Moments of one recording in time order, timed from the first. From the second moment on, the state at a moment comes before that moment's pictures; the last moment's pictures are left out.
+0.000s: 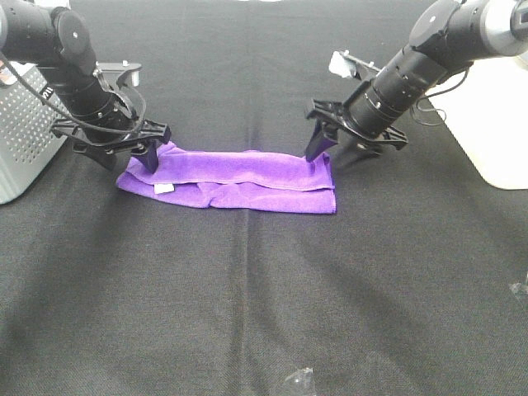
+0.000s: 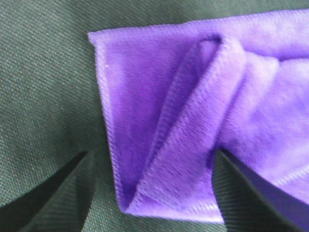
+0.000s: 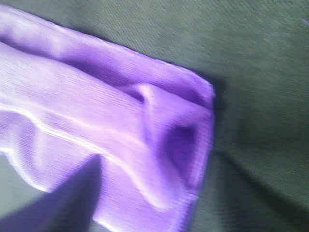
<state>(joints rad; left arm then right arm) -0.21 2.28 -1.70 -0.11 0.77 0.01 0.20 2.29 -1.66 0.54 0.80 -0.29</state>
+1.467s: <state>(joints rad) -0.03 2.45 -1.90 -0.51 1.07 0.34 0.20 2.12 -1.67 0.52 1.20 -0.27</state>
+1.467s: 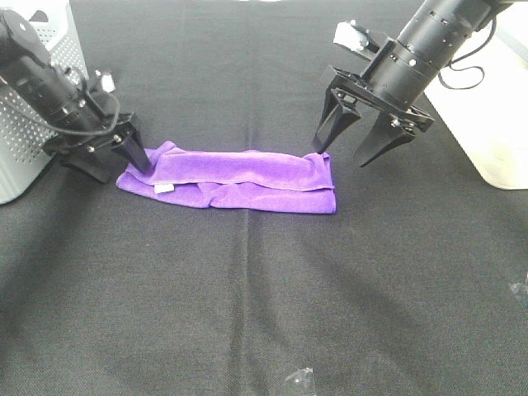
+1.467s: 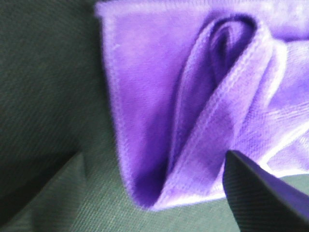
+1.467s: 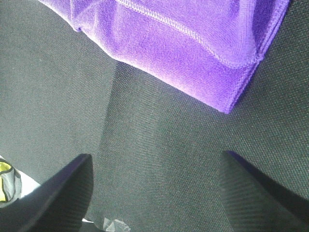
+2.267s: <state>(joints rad) -0.12 2.50 -1.94 -0.69 1.11 0.39 0.20 2.12 -1.67 0.52 1.21 -0.27</state>
